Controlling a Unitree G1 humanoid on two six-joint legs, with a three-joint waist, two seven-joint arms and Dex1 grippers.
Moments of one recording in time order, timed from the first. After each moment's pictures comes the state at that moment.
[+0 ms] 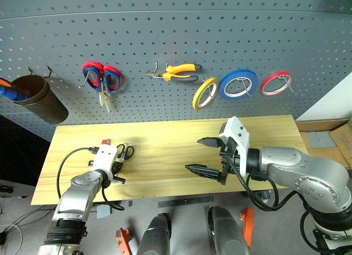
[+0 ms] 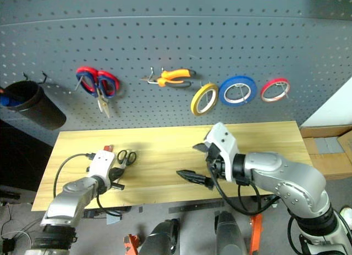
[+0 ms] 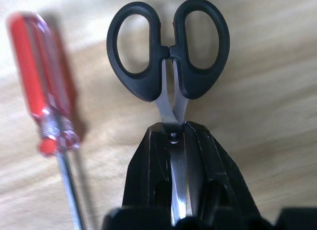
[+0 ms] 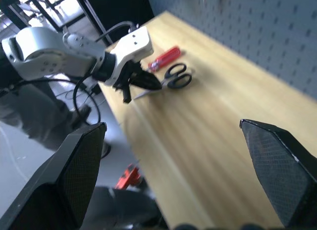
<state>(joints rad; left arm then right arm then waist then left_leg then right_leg) -0.08 0.55 0.13 0.01 -0.15 0.54 -0.39 -0.45 -0.60 0.15 -0.70 0.79 0.99 0.46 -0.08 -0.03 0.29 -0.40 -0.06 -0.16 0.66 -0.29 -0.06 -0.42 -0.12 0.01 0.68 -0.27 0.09</state>
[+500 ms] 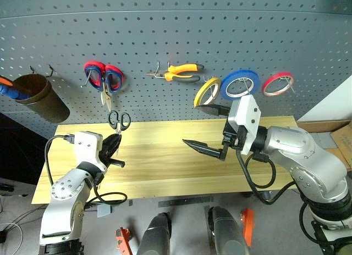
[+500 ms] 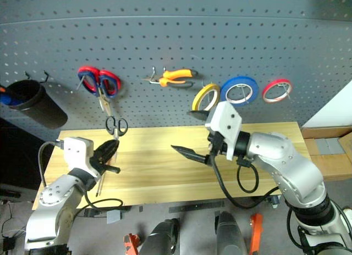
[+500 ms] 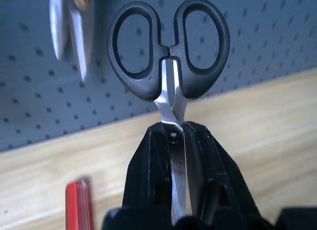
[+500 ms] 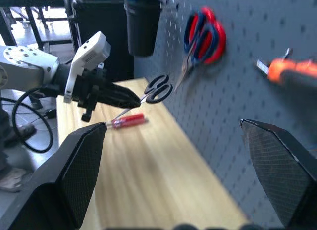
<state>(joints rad) 0.04 0.43 0.32 -0.32 -0.31 0.33 -0.39 -0.53 -0.59 0.18 -0.62 0.51 0.58 0.66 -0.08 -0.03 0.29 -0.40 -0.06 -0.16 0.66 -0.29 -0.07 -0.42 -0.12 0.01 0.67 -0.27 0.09</state>
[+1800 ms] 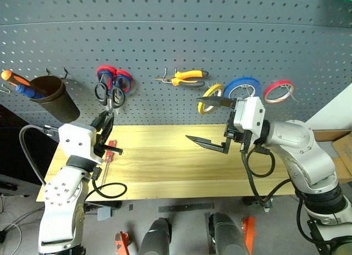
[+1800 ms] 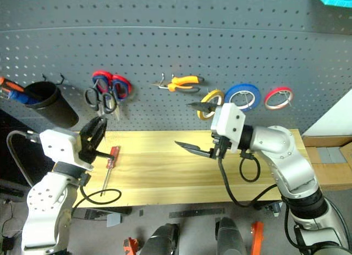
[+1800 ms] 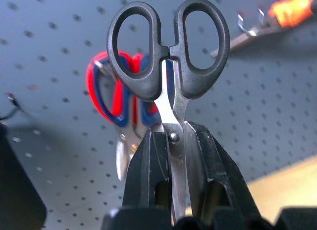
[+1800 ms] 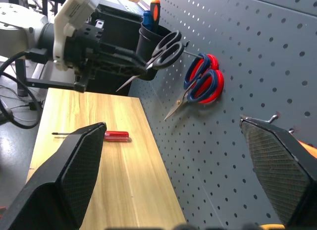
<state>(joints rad) 0.02 0.41 0.30 -0.47 -0.20 0.14 -0.29 -0.54 -0.56 0.18 -0.47 0.36 0.33 0.81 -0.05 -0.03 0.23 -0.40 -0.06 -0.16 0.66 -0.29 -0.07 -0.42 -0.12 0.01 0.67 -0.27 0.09</state>
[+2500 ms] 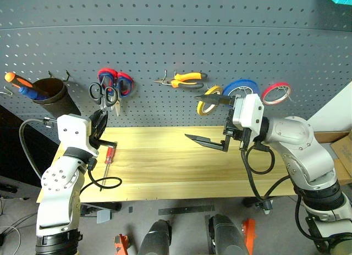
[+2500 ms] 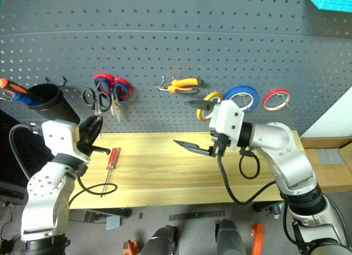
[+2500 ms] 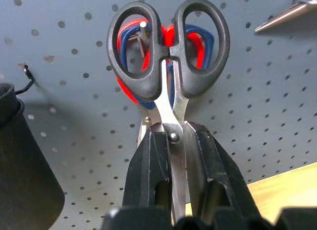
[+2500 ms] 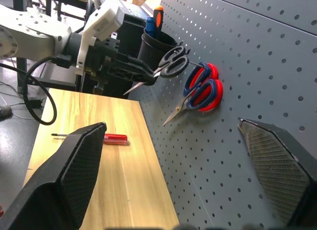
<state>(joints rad) -0.11 0.47 0.32 -0.27 -0.21 0.19 -0.31 -0.57 -0.55 0.18 -0.45 0.35 0.33 0.84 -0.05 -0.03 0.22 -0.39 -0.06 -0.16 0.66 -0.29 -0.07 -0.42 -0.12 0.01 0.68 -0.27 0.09</state>
